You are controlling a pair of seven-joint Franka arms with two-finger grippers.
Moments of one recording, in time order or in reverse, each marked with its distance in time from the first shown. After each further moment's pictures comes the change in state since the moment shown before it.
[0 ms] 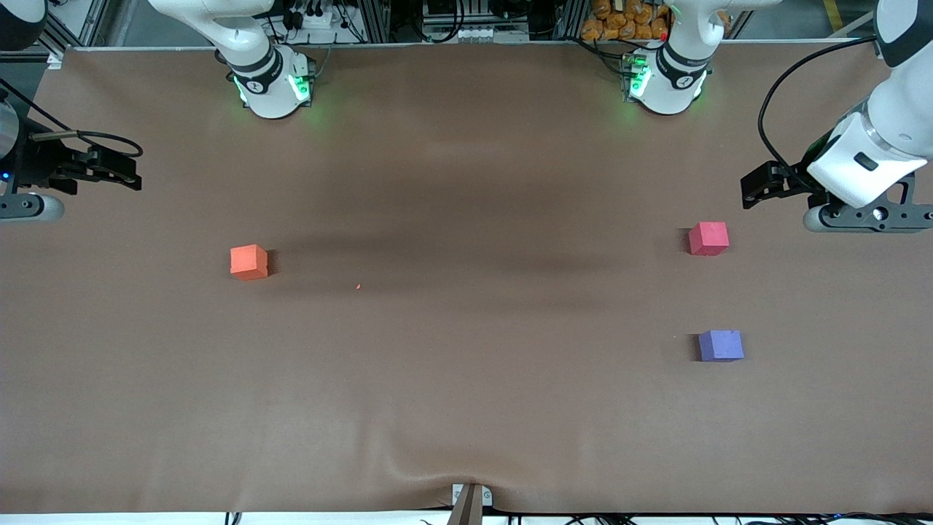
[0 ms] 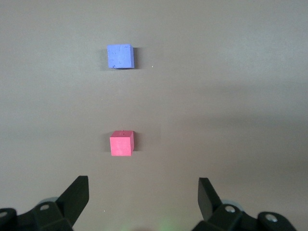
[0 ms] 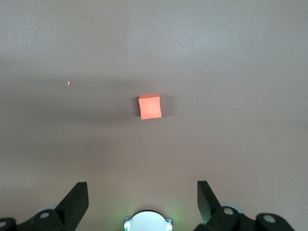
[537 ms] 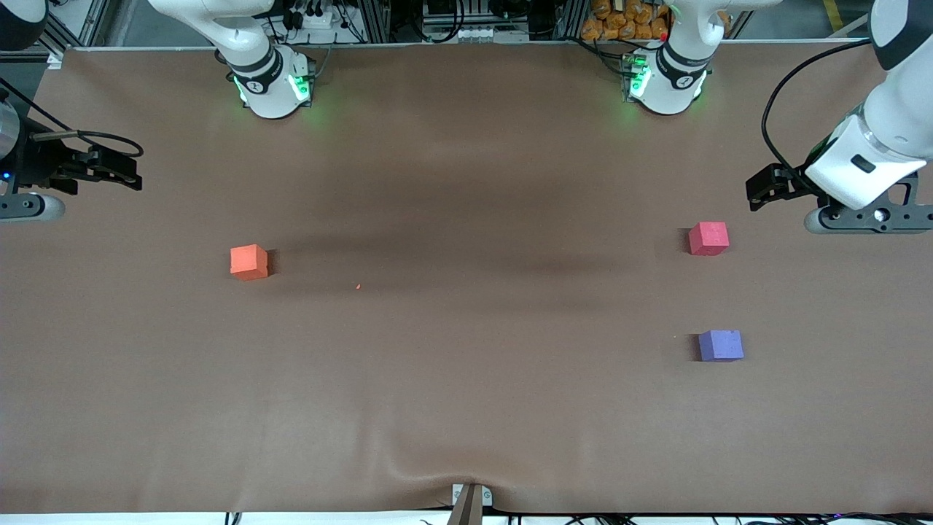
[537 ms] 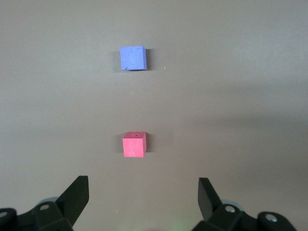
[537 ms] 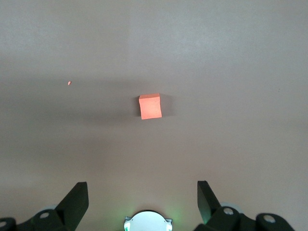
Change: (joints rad) left arm -0.007 0.005 -0.004 0.000 0.062 0.000 0.004; right arm 0.000 0.000 0.001 0.000 0.000 0.000 0.000
